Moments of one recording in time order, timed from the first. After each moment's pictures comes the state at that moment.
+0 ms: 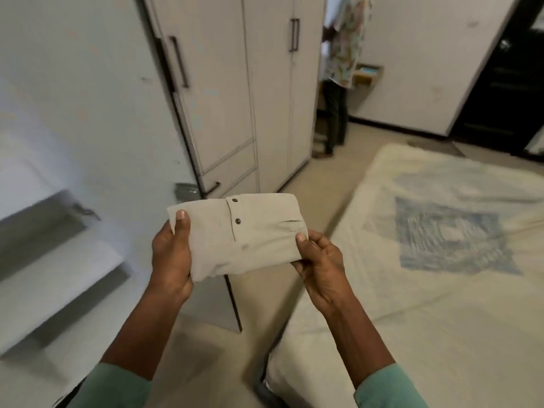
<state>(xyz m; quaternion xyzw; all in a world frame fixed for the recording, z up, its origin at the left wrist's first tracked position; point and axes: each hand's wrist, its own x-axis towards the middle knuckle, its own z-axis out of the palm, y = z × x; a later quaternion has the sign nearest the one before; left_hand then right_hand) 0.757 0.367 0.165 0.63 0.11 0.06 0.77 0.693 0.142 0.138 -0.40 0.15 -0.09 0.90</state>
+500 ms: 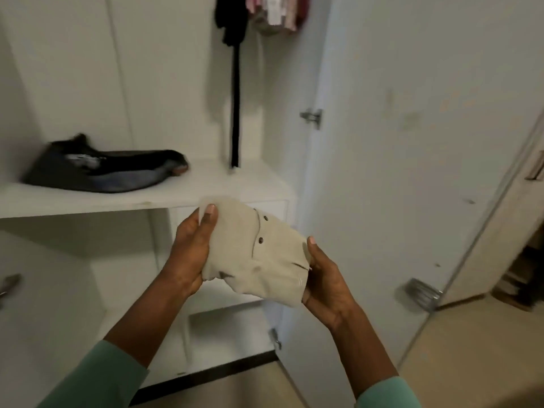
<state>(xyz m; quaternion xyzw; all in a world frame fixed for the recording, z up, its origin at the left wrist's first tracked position) 0.678 0.762 0.285 0.59 0.13 0.31 0.73 0.767 0.544 0.250 -0.46 -0.07 0.31 0.83</state>
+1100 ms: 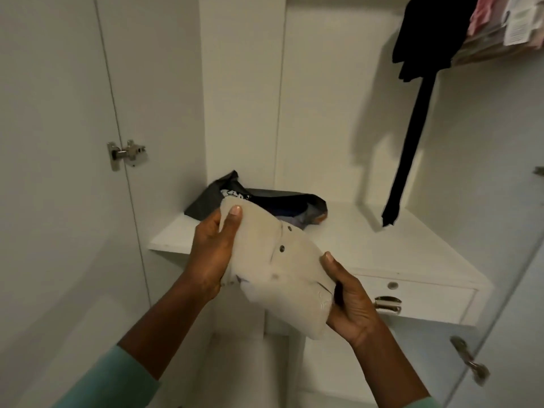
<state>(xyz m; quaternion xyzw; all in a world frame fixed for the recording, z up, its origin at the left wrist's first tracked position) 0.641 1.063 0.333 0.61 0.24 0.47 0.59 0.808 0.905 0.277 -0.37 -0.21 0.49 0.76</state>
